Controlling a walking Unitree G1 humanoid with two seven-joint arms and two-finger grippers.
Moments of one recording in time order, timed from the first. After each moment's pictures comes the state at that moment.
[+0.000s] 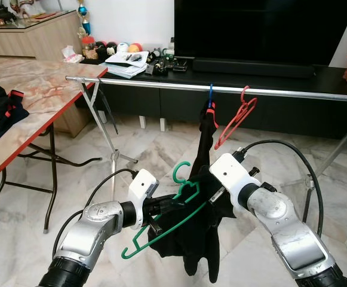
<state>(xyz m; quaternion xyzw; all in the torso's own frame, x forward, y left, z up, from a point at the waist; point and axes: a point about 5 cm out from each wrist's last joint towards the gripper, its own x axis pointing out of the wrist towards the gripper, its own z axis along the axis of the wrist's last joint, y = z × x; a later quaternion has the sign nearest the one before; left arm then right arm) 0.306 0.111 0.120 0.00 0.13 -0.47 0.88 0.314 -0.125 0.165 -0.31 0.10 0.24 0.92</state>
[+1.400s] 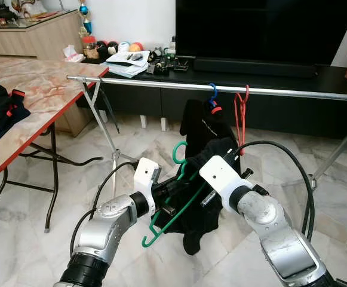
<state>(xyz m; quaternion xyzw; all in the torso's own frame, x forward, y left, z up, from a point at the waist) 0.325 0.092 0.132 -0.09 0.06 -0.37 0.92 0.303 -0.108 0.169 -0.32 0.10 0.23 0.91</state>
